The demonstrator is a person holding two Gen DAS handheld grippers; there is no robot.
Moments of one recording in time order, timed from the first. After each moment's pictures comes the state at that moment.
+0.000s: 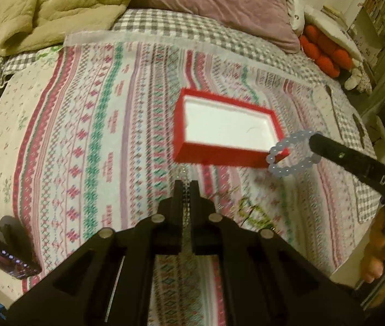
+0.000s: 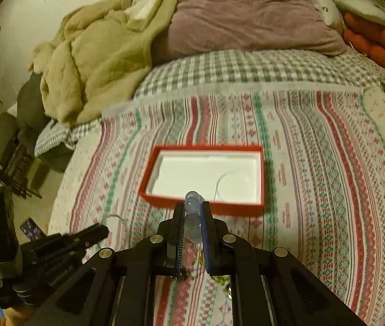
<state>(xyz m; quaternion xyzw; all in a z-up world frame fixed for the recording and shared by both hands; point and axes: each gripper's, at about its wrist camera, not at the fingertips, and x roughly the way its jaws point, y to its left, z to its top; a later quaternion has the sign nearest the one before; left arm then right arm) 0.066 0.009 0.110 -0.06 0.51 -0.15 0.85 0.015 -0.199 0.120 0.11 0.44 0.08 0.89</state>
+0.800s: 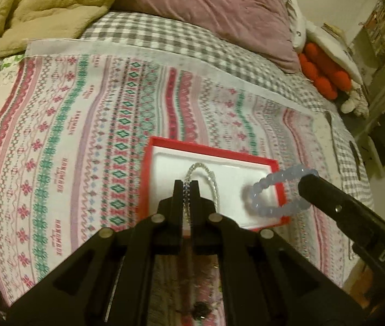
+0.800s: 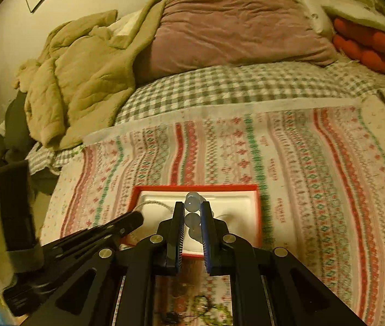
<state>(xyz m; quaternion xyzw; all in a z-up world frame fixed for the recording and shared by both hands) 0.149 -0.025 0.077 -0.10 0.49 -0.17 0.85 0.067 -0.200 0.103 0.12 0.42 0.06 0.90</state>
